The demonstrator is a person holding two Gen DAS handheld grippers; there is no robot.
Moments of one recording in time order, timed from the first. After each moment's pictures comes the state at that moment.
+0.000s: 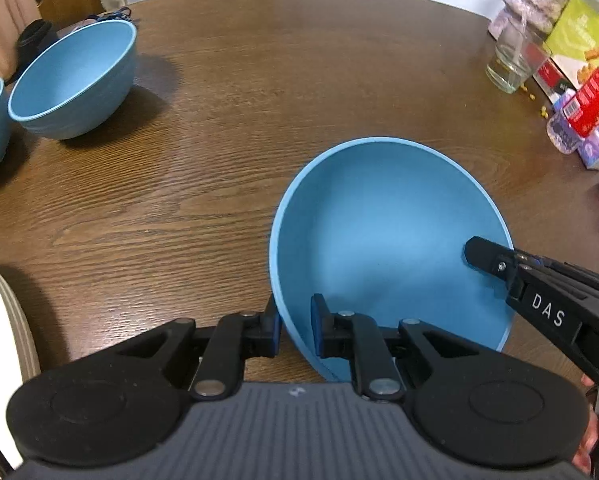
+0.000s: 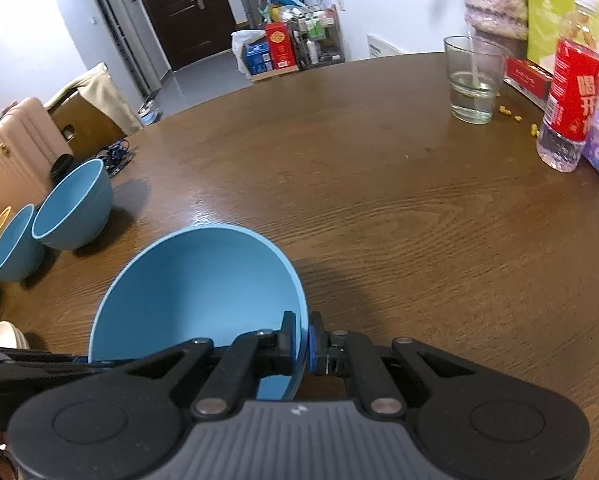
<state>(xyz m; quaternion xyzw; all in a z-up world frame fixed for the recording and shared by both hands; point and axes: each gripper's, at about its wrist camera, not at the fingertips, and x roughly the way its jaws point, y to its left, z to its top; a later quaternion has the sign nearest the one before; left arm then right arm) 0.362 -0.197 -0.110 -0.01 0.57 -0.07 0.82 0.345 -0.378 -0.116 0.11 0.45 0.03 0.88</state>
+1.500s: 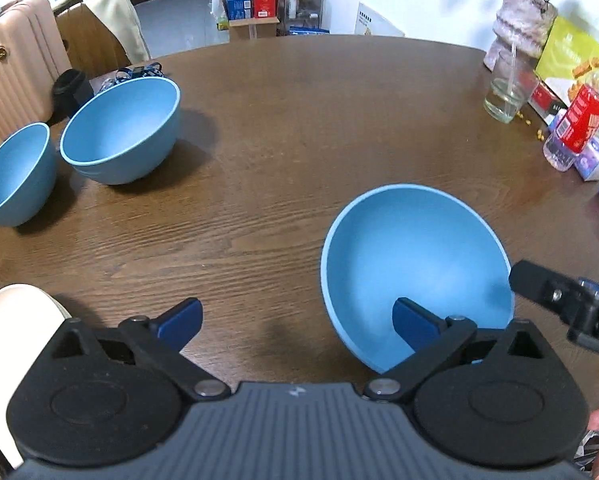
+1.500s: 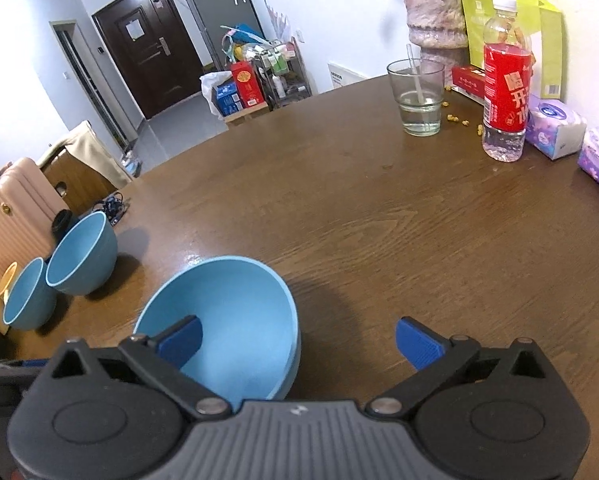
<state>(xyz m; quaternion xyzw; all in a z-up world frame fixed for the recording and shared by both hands) 0.338 -0.172 -0.071 0.01 0.50 -0.06 0.86 0.299 -0.390 -0.086 0.17 0.41 -0.02 0.90</state>
